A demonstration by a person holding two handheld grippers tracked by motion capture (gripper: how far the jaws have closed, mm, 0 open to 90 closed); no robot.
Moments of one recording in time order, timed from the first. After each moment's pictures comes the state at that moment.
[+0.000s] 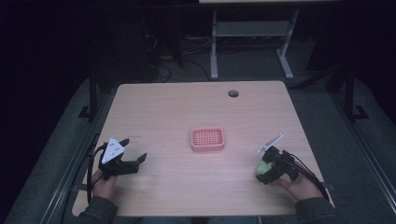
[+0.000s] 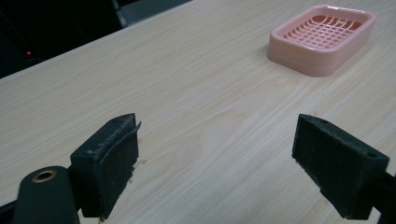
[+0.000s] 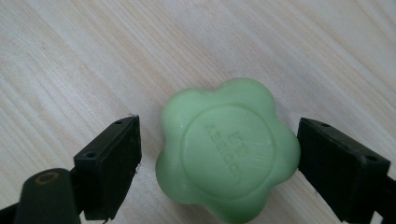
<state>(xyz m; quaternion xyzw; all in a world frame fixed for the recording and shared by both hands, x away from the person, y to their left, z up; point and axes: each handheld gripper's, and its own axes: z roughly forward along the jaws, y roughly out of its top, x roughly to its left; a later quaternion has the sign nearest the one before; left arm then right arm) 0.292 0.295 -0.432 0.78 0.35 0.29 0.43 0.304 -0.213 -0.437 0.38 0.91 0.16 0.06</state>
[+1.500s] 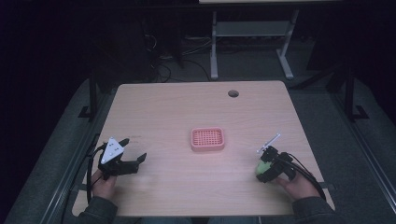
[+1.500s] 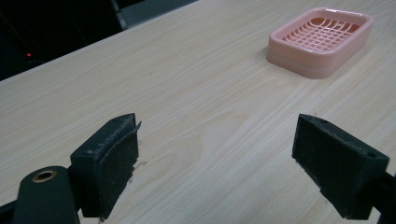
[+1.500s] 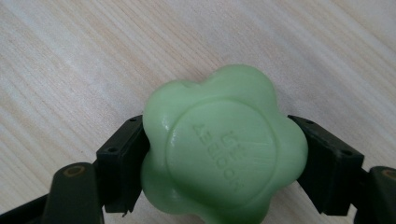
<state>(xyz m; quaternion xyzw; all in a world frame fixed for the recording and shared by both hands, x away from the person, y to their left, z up) 0.291 0.295 -0.431 0.78 0.35 0.29 0.44 0.311 -0.211 -0.447 0.41 0.90 0.13 0.04</state>
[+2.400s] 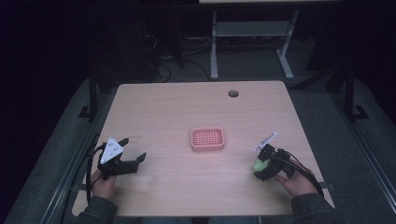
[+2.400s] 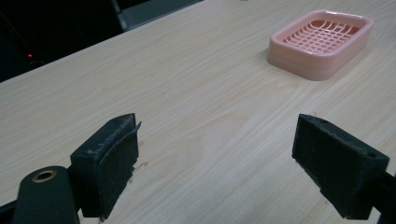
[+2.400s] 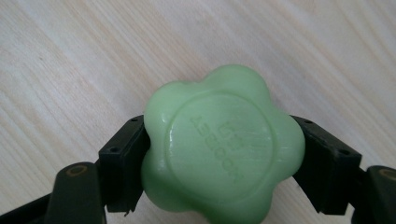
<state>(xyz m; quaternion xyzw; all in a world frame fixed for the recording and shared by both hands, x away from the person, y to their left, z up) 0.291 0.296 -0.430 0.78 0.35 0.29 0.44 0.311 -0.201 -0.433 0.36 0.92 0.14 0.07</state>
